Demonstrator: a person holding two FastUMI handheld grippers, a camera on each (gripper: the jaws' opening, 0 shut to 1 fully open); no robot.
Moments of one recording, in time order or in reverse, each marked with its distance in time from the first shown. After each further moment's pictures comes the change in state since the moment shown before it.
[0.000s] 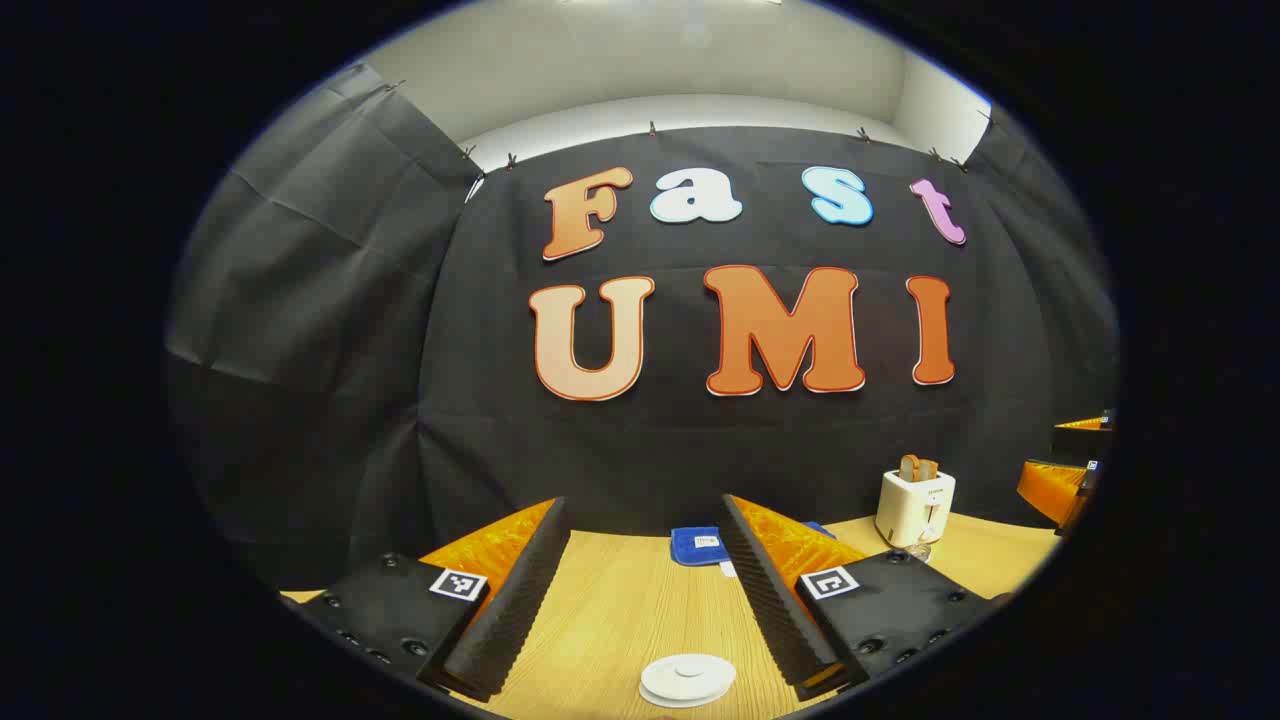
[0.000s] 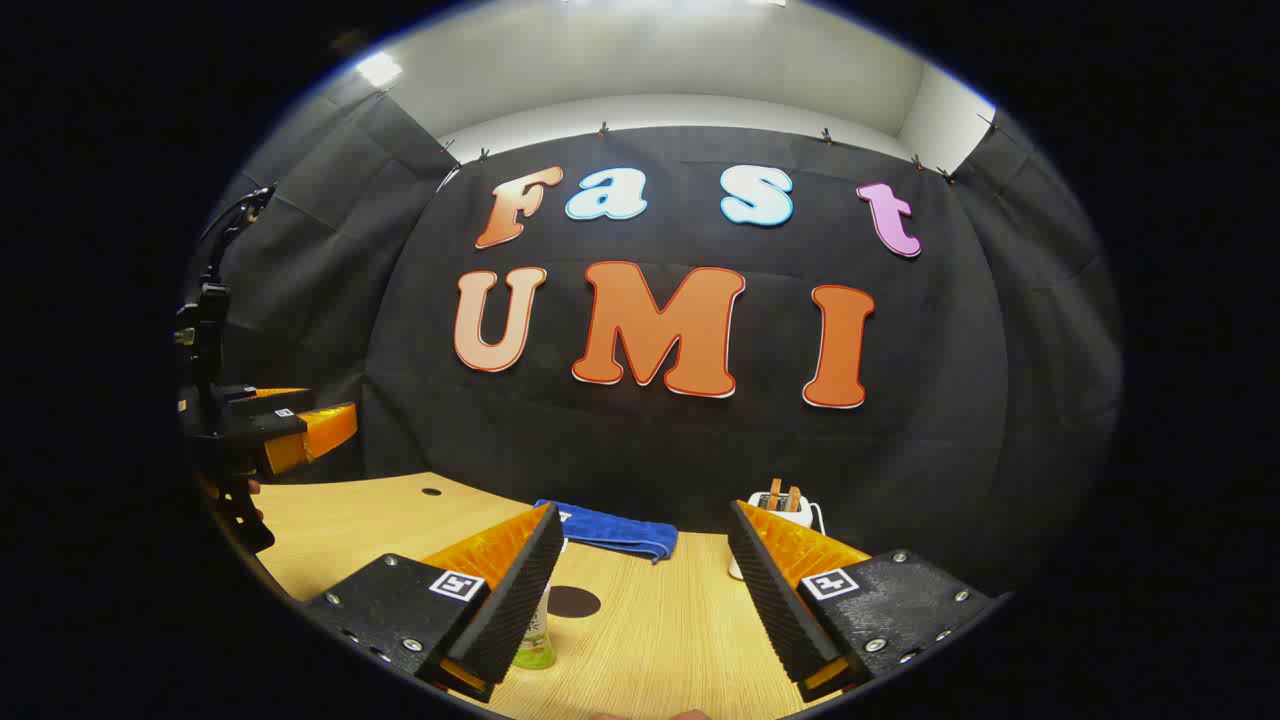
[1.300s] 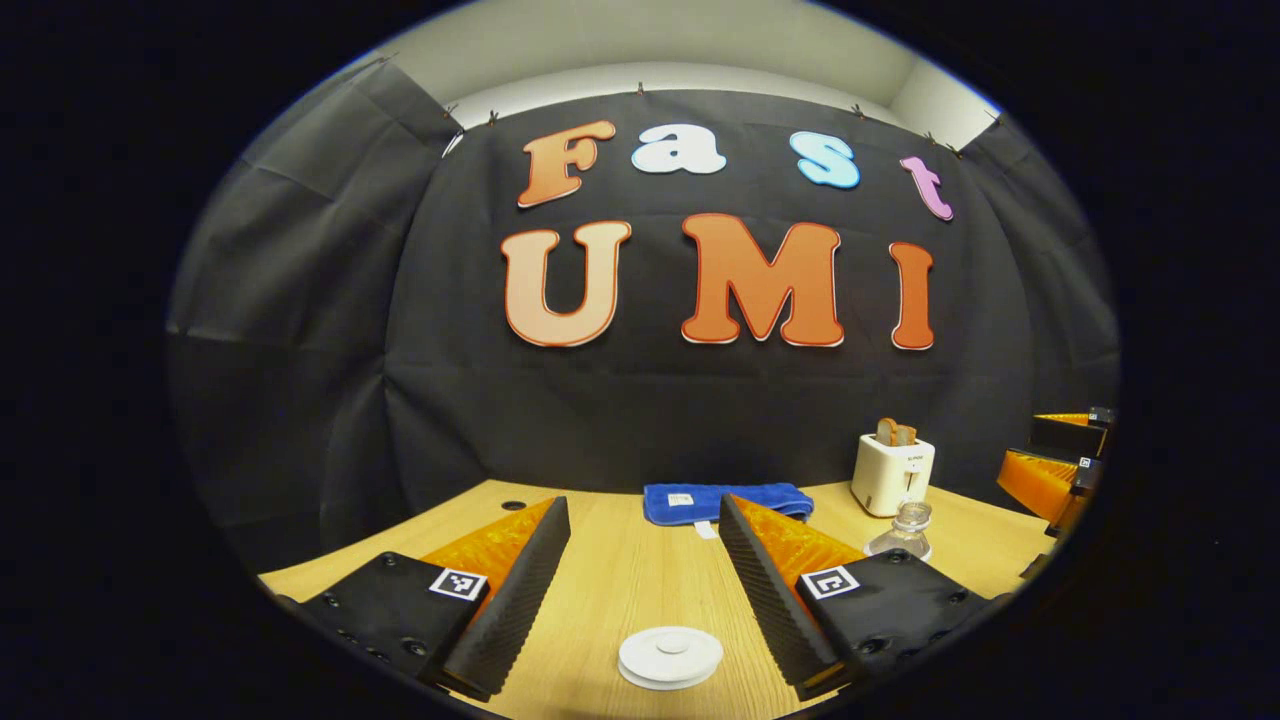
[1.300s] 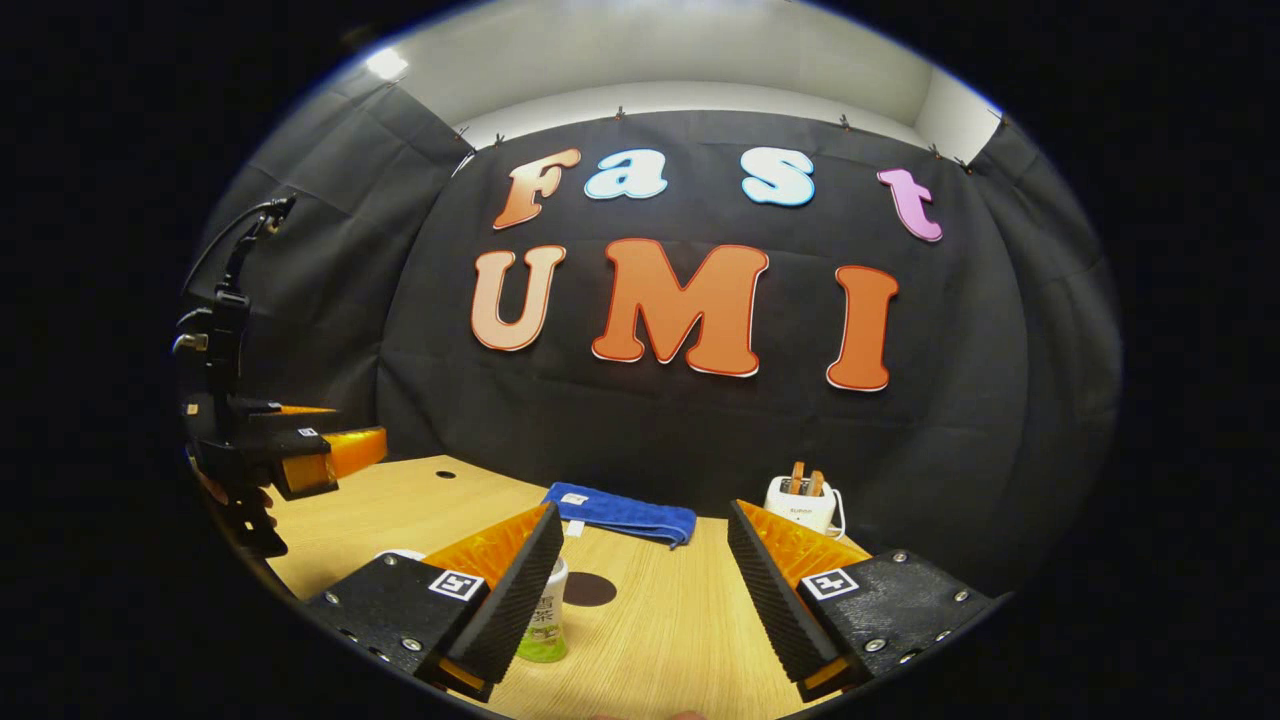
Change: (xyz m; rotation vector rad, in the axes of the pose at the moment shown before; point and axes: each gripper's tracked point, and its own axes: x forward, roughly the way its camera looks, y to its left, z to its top) left arm 0.009 -0.021 -0.065 -0.045 0.165 -0.113; right arm 0.008 0.023 -0.031 -0.003 0.061 0.067
